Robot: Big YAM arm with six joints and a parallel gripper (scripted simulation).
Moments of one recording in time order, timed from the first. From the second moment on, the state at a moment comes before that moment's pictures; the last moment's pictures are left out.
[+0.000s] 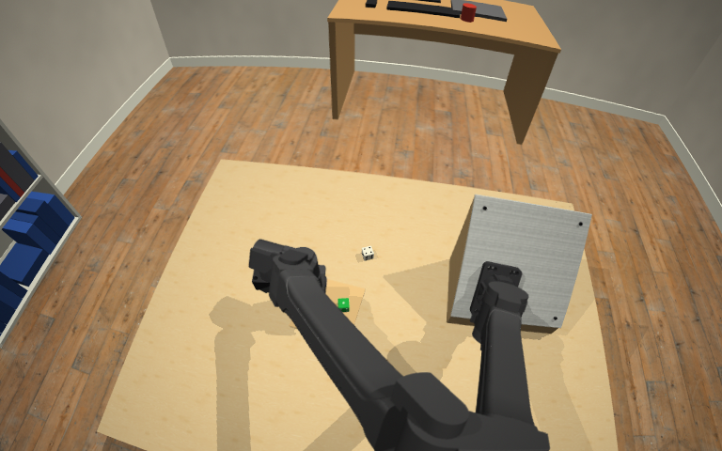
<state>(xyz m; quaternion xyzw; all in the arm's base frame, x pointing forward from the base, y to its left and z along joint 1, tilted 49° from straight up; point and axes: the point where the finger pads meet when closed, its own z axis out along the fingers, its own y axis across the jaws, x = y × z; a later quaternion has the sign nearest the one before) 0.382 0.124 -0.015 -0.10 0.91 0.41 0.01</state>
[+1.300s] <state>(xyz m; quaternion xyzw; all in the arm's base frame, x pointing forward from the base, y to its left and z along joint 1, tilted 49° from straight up) 0.383 0.124 -0.015 -0.09 0.91 0.41 0.01</state>
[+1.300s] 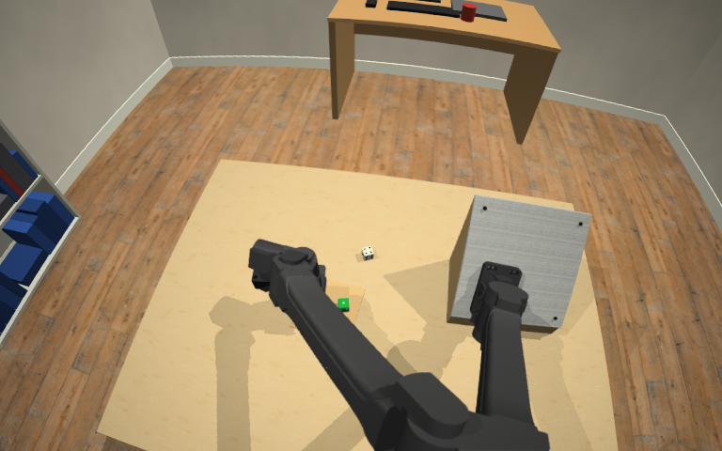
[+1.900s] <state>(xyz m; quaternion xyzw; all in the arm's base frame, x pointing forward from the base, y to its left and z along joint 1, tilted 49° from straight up) 0.383 0.124 -0.016 -0.09 0.91 0.41 0.01</state>
